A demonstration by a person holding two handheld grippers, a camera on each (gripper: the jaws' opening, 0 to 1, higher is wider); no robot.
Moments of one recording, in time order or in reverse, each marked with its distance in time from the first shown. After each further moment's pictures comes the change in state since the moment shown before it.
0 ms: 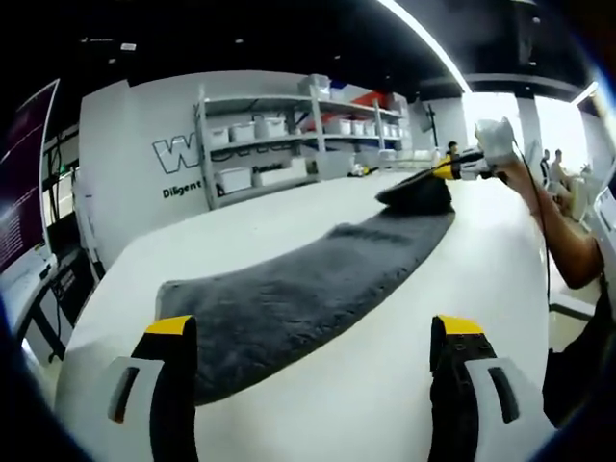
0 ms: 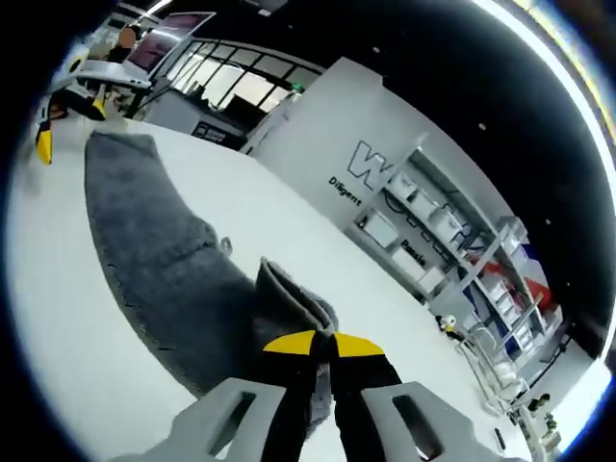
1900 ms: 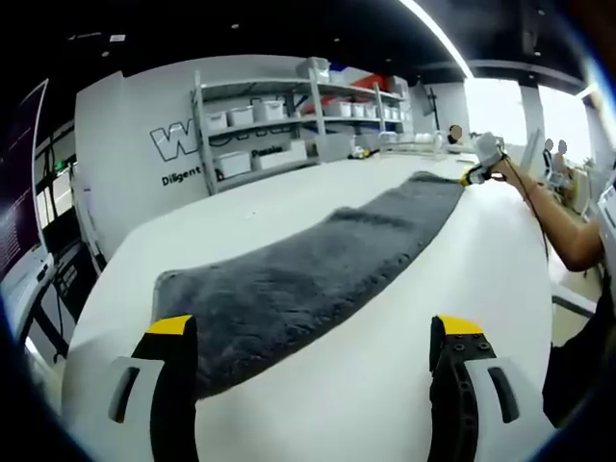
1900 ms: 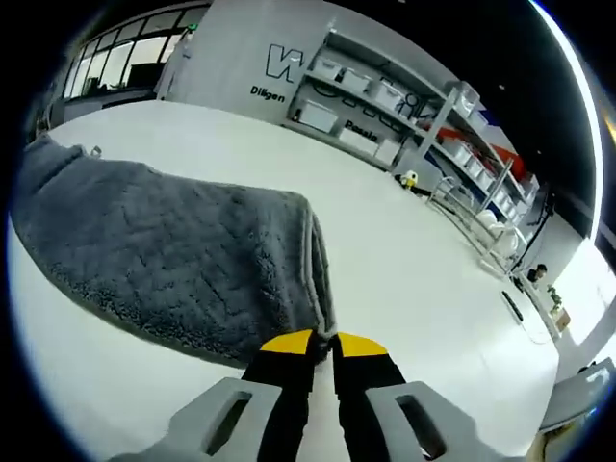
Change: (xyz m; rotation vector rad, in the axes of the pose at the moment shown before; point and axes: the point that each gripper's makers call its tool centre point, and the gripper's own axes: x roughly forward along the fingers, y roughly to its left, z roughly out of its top) left arm 0.004 0.000 -0.007 0.012 0.085 0.008; right arm 0.020 -0.091 -0.209 0.309 0.453 -0.086
